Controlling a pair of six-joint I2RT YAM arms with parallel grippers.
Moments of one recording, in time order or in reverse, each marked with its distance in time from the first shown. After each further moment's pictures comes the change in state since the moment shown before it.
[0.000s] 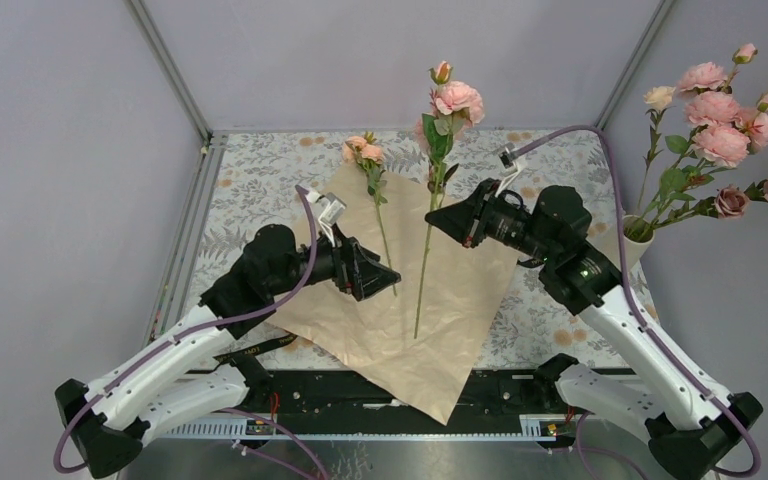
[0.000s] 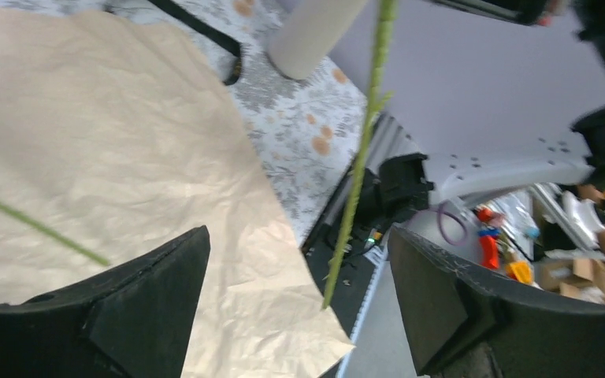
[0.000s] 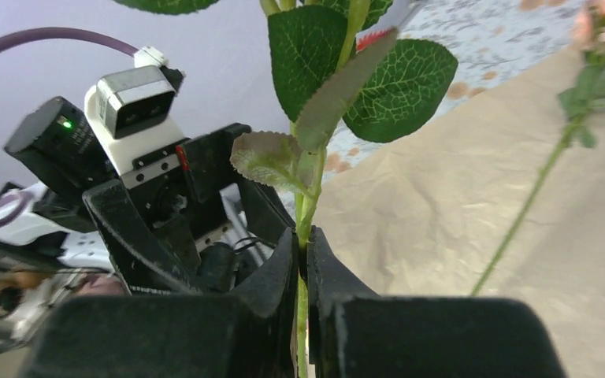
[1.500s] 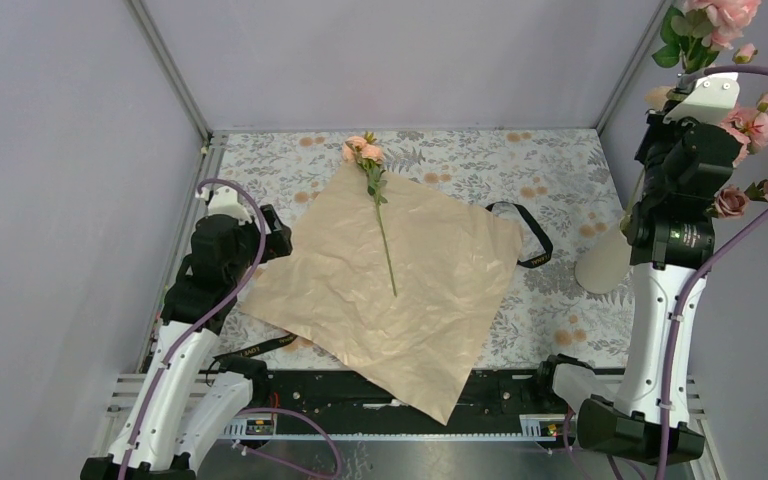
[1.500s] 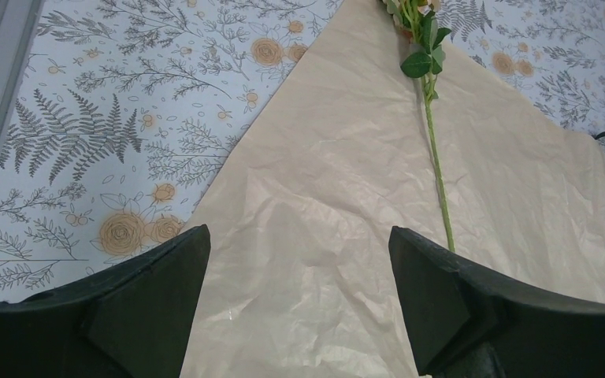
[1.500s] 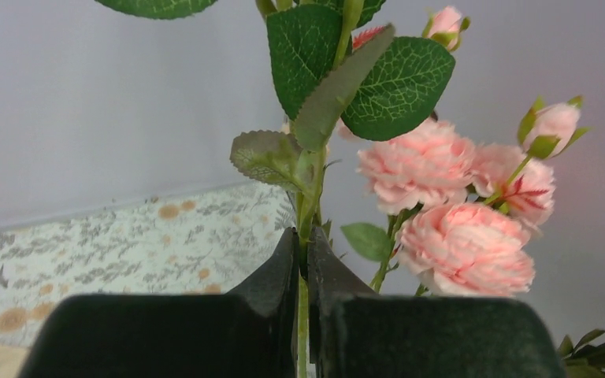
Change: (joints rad) left arm 0.606 -0.115 0.032 -0.455 -0.489 0.252; right arm -0.809 0.106 0.450 -0.291 0.587 -0.781
